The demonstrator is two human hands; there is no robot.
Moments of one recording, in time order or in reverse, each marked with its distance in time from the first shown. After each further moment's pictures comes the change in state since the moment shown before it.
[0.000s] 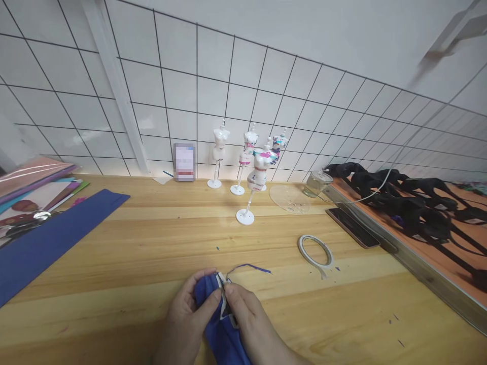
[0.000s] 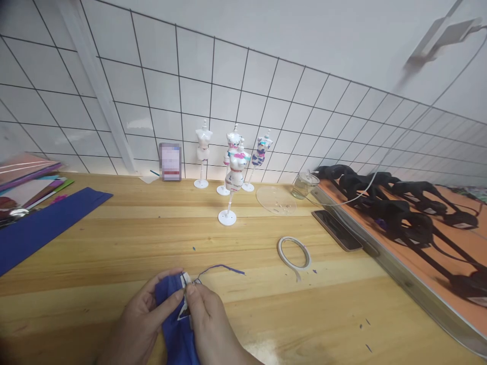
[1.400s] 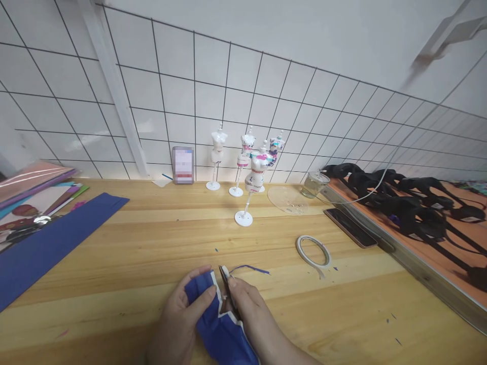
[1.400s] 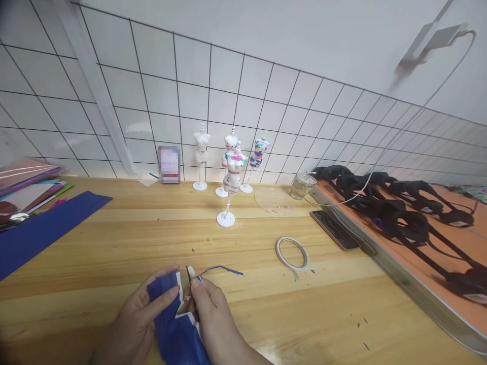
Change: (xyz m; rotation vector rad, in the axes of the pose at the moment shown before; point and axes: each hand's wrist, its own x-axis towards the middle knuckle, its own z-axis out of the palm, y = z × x) left_hand -0.003 0.019 0.005 -0.200 -0.013 -0.124; right_hand 0.004 -0.001 -0.004 0.180 0.028 0.003
